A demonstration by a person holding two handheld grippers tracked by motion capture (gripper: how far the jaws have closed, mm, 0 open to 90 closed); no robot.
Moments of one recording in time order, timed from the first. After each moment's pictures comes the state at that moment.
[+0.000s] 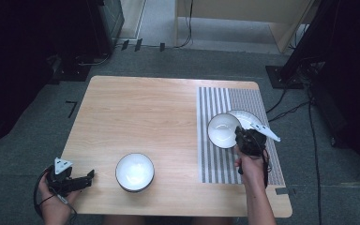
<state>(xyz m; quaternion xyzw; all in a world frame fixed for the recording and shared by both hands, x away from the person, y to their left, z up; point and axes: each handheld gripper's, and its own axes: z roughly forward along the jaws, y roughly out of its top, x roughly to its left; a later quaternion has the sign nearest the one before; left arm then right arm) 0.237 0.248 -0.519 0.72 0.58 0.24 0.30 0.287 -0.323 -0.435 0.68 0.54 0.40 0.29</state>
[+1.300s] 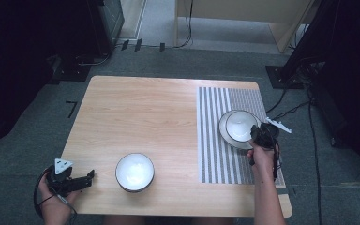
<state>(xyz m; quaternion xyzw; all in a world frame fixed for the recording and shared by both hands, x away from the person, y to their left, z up) 0.237 0.248 -0.519 0.72 0.58 0.24 0.30 0.327 -0.385 -0.470 0.75 0.49 0.34 0.28</state>
